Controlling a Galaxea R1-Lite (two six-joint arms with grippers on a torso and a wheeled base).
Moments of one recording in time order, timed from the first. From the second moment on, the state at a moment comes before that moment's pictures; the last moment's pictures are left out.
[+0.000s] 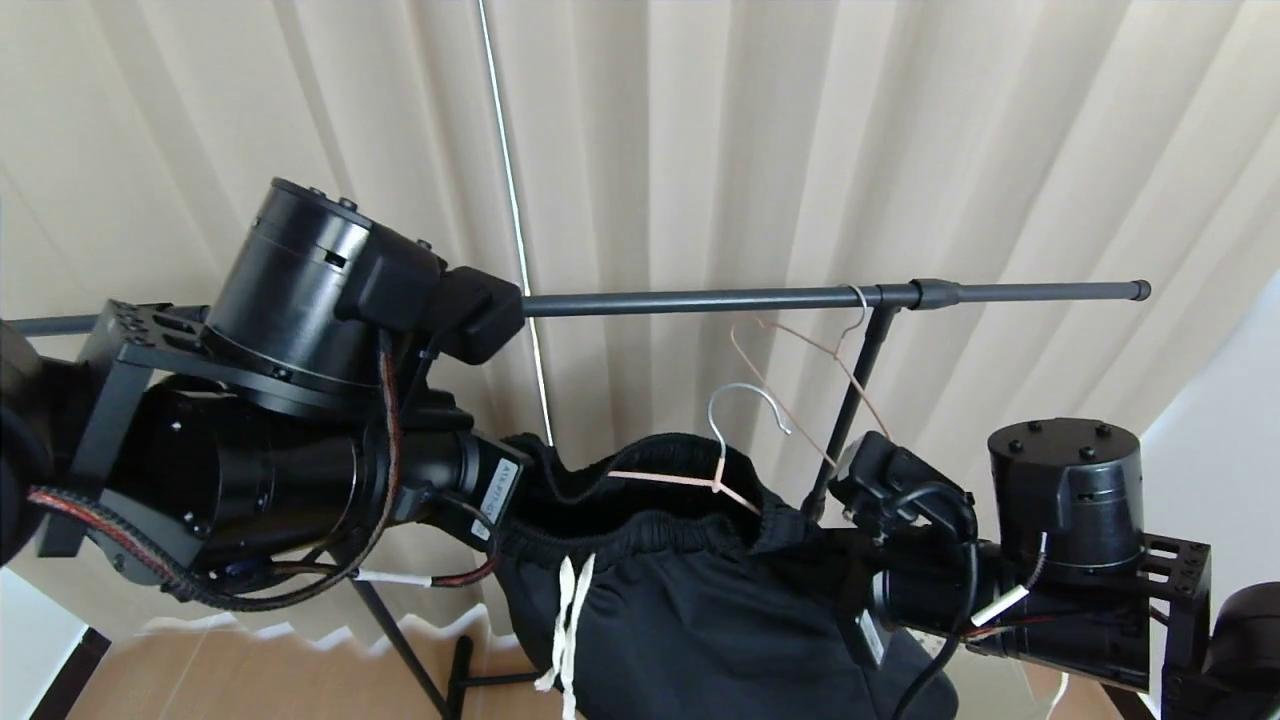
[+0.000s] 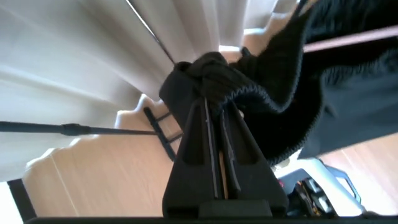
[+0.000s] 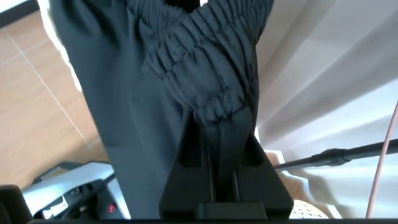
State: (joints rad) left arm -0.74 1.55 -1.14 0.30 0.33 -0.02; right arm 0.63 1.68 -0.53 -0.68 0.18 -0.20
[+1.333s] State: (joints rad) left arm -0.79 1.54 -1.14 0.34 0.16 -0.34; right arm 0.64 1.69 -0.50 -0.85 0.24 -0.10
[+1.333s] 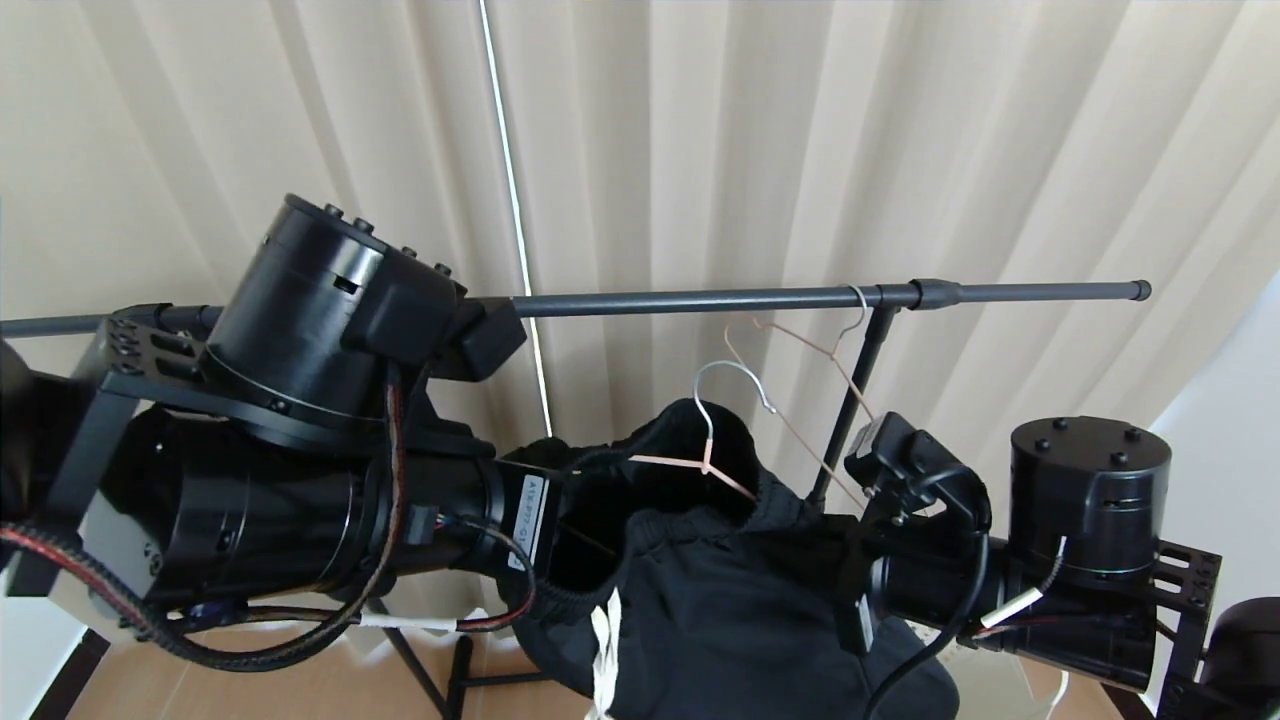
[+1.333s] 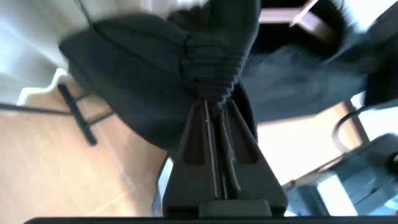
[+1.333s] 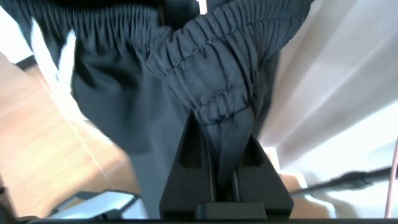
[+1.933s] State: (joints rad) left arm -0.89 1.57 -1.00 0.20 0.17 -0.31; right arm 0.64 1.63 -0.46 -0.91 0.34 -0.08
